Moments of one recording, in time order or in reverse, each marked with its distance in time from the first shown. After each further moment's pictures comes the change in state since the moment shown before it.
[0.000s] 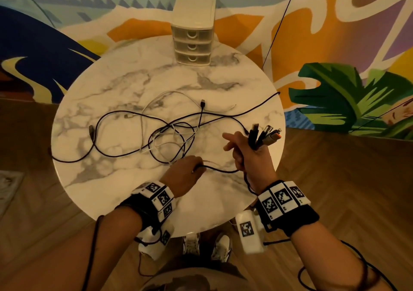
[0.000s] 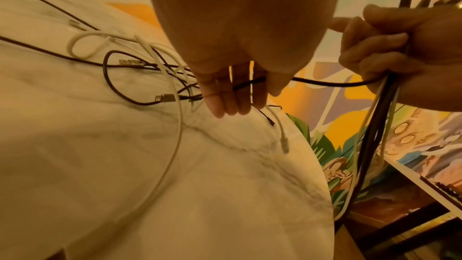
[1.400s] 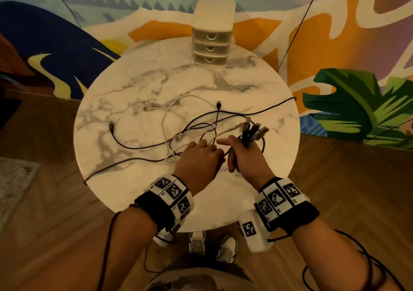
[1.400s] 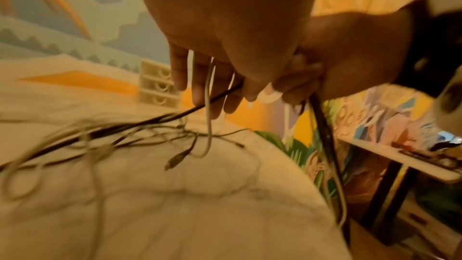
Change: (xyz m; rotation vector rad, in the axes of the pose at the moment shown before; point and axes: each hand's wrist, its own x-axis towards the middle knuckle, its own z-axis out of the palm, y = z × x) left_hand -0.019 0.033 -0.030 0.637 0.170 0.183; right_hand -0.006 -0.010 0.044 -0.321 -0.090 0.134
